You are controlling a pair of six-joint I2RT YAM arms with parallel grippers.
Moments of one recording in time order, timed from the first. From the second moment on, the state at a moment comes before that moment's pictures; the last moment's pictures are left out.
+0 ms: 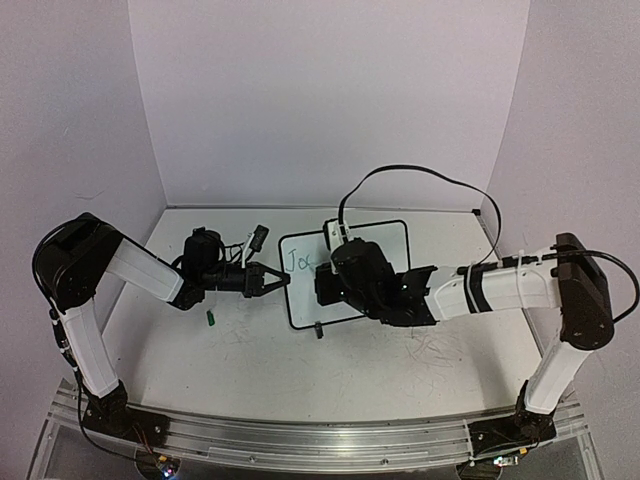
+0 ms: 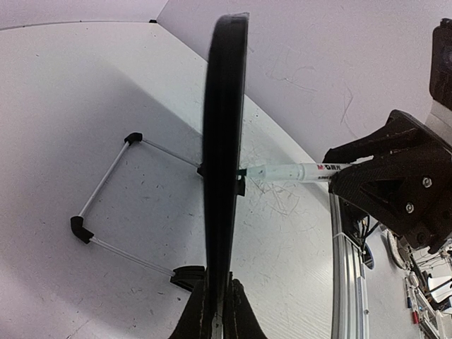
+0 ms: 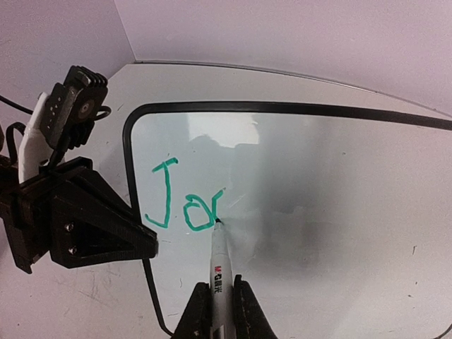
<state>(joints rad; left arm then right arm) -0.55 1.83 0.77 0.76 0.81 -0.39 1.07 1.76 1.14 0.12 0.50 0.42</state>
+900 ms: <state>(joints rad) -0.55 1.83 0.77 0.76 0.81 -0.39 1.07 1.76 1.15 0.11 0.57 0.41</state>
